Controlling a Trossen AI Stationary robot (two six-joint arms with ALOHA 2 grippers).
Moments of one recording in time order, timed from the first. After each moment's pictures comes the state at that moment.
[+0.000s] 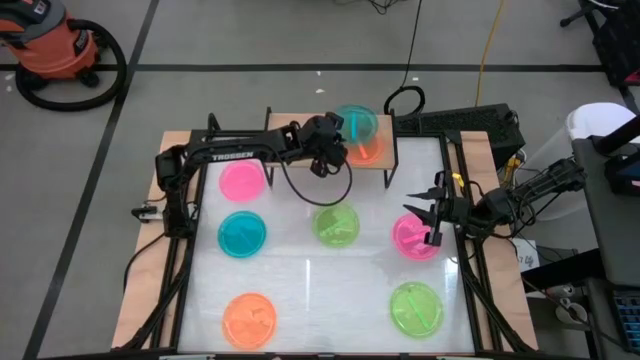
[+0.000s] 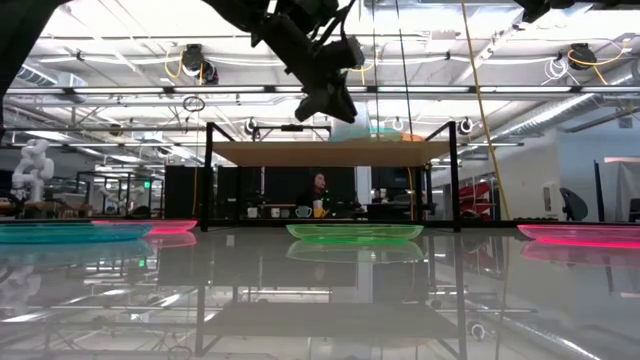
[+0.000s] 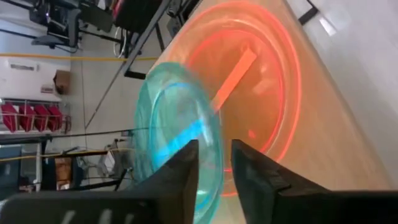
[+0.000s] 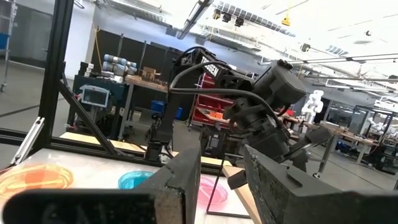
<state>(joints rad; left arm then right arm) 0.32 1.88 1.60 -0.32 -0.21 1.07 0.43 0.49 0.31 0.41 0.58 -0.38</state>
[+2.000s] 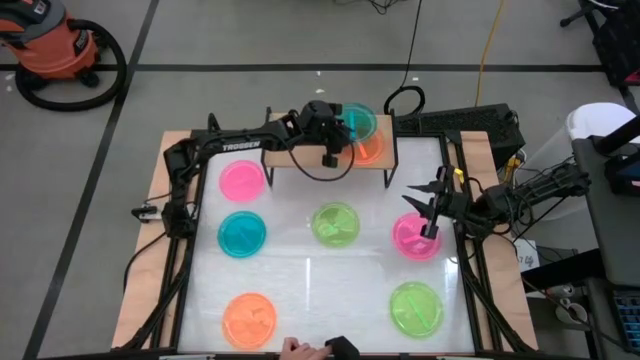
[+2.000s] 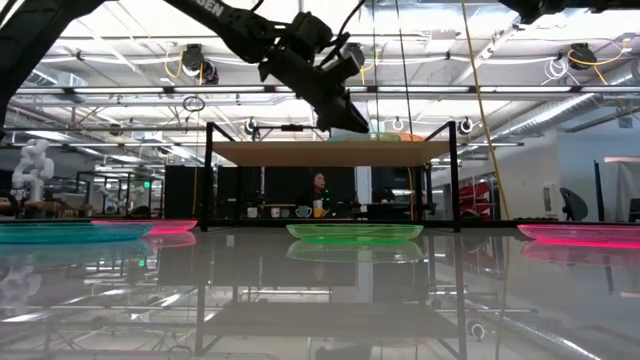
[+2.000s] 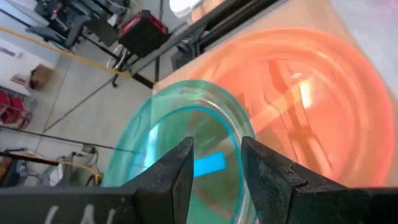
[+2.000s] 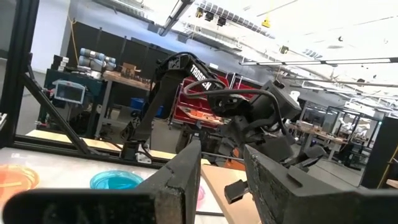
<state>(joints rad) 0.44 1.97 1.60 -0.12 0.08 0.83 0.36 0.50 0.31 0.43 0.58 -0.42</state>
